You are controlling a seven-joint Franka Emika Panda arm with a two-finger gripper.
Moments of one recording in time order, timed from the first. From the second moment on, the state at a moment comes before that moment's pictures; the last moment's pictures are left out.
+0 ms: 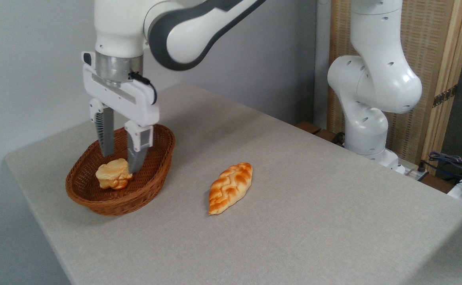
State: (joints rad) arm -0.09 0.06 -0.23 -1.87 -0.03 2.20 0.28
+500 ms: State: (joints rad) arm -0.08 -0.05 -0.03 -1.87 -0.01 1.92 0.71
